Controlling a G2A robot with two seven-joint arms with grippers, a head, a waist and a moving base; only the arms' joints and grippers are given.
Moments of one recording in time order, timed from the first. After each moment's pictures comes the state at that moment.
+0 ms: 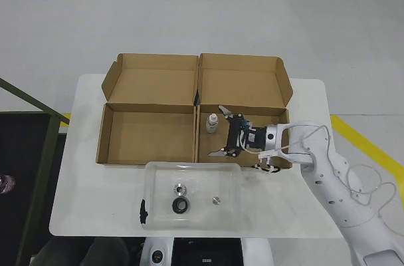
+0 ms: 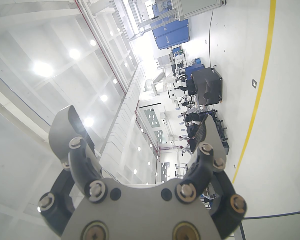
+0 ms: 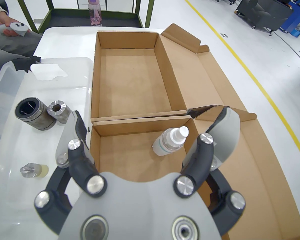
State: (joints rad) left arm -0.19 -0.18 -0.57 -1.44 2.04 -0.23 0.13; right arm -0.93 -1.10 1.06 -1.68 -1.21 -0.92 0.20
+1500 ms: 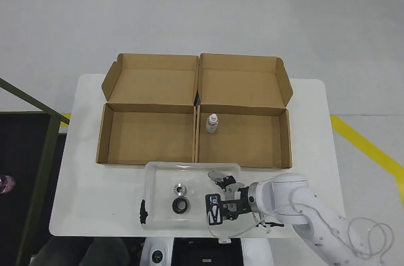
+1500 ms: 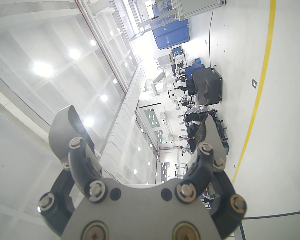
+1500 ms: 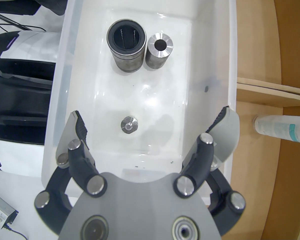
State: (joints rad) left arm -0.19 -0.18 -0.57 -1.44 2.04 -0.23 0.13; right arm -1.22 -1.03 0.94 -2.05 -1.22 -0.91 0.81
